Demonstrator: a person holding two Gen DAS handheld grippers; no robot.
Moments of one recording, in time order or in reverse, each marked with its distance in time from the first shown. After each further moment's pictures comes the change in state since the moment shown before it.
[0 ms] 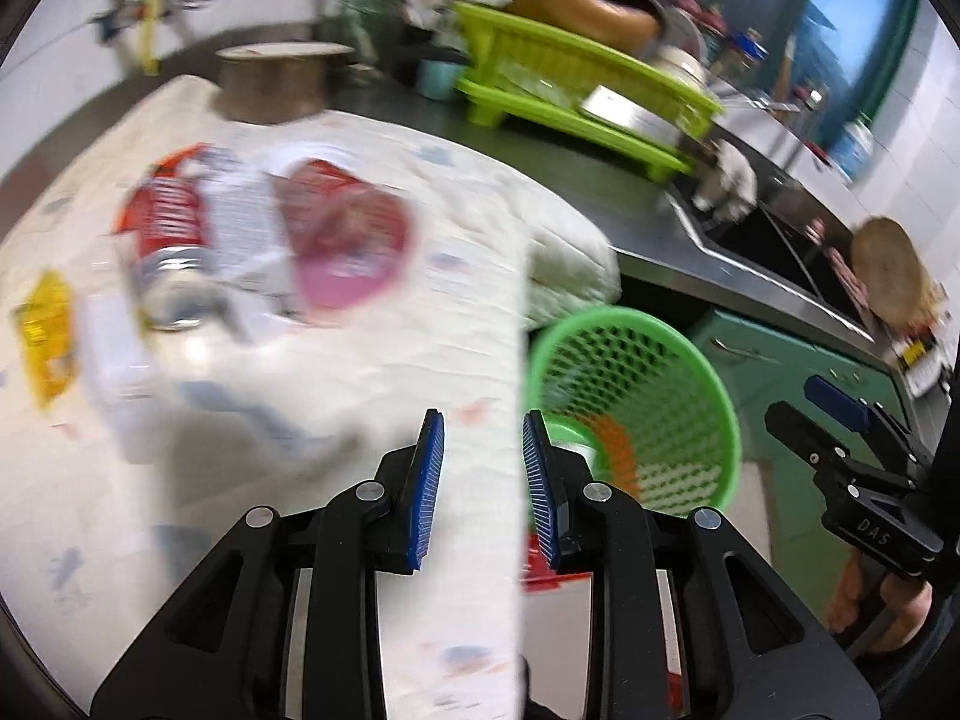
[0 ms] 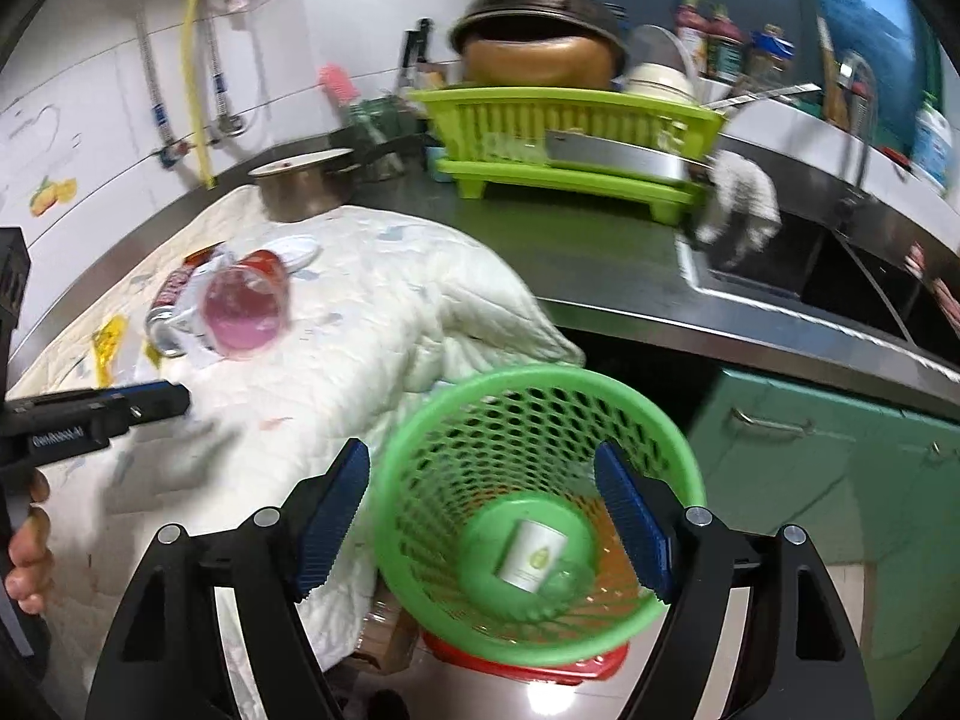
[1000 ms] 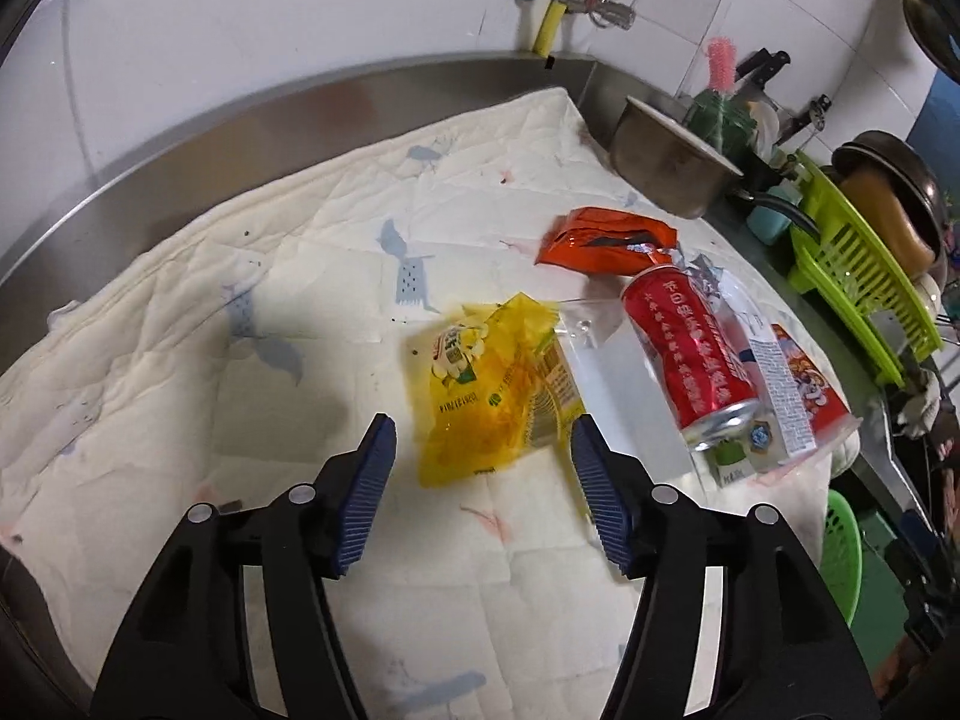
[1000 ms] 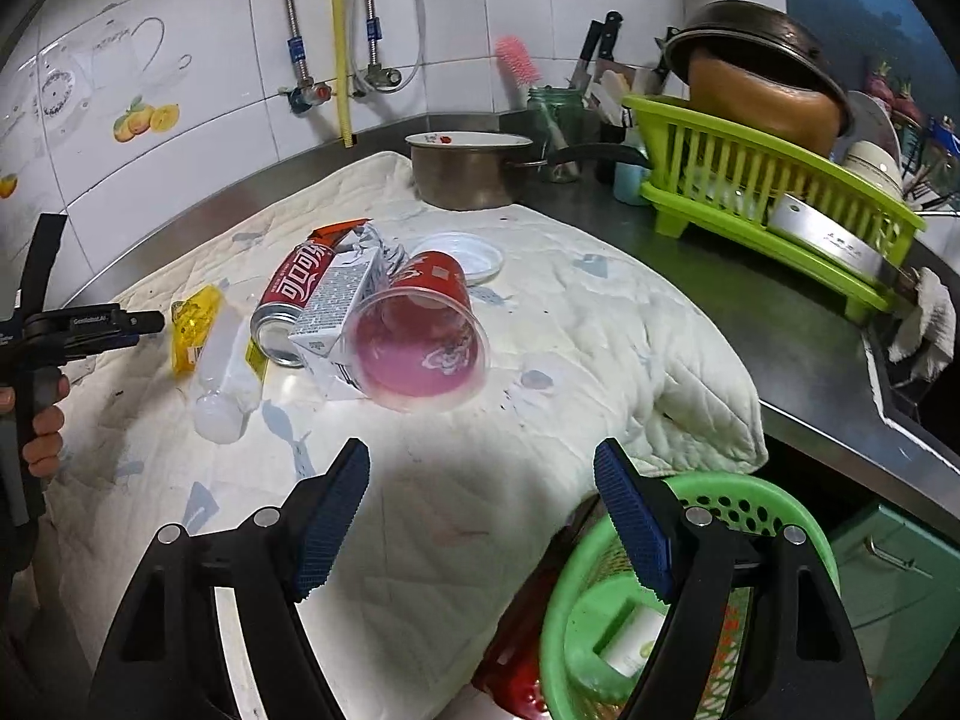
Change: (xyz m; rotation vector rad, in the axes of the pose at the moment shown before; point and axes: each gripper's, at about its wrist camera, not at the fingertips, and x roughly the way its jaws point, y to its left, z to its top) left arm -0.046 0.256 0.020 -0.410 -0.102 0.328; right arm 0.073 0.121 0.054 -0.209 0.024 0.207
